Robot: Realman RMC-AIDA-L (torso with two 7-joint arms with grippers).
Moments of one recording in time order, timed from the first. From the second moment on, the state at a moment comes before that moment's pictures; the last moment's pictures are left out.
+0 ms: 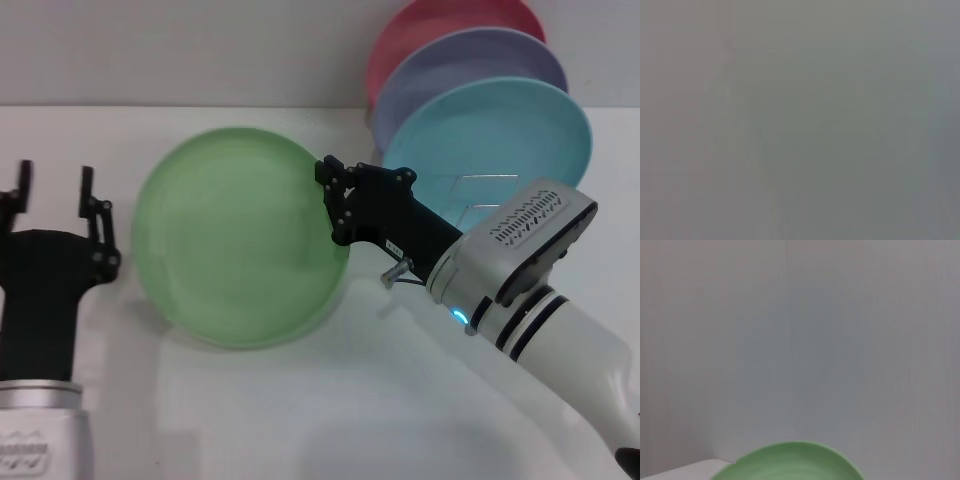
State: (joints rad) left arm -0.14 -2.07 2.85 0.87 -1.39 1.57 0.91; right arm 0.65 2.09 0.31 0.43 -2.08 -0.99 0.11
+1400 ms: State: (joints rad) left arm -0.23 -2.06 2.67 0.51 -1.39 1.64 0.06; right arm 0.47 2.08 0.33 0.17 -2.14 -1.77 -0.04
